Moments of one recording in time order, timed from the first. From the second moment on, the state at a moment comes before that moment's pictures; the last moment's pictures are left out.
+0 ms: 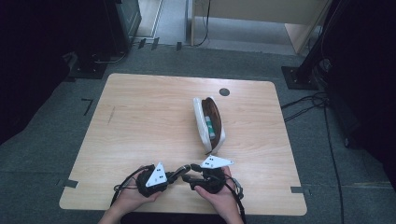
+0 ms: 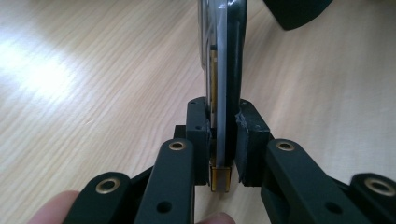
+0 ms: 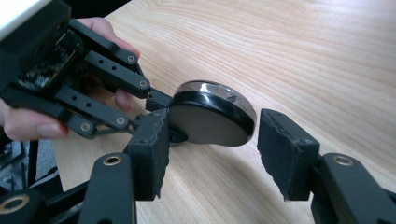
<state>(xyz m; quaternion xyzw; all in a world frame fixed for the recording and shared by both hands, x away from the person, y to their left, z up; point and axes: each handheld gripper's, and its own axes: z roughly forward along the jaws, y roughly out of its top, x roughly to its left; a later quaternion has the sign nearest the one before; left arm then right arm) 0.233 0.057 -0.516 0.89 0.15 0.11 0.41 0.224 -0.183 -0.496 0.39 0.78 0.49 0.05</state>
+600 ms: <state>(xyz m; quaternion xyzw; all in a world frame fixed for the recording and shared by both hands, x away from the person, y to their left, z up) 0.237 0.075 -0.507 0.86 0.11 -0.01 0.50 0.226 -0.189 -0.494 0.28 0.76 0.59 -0.03</state>
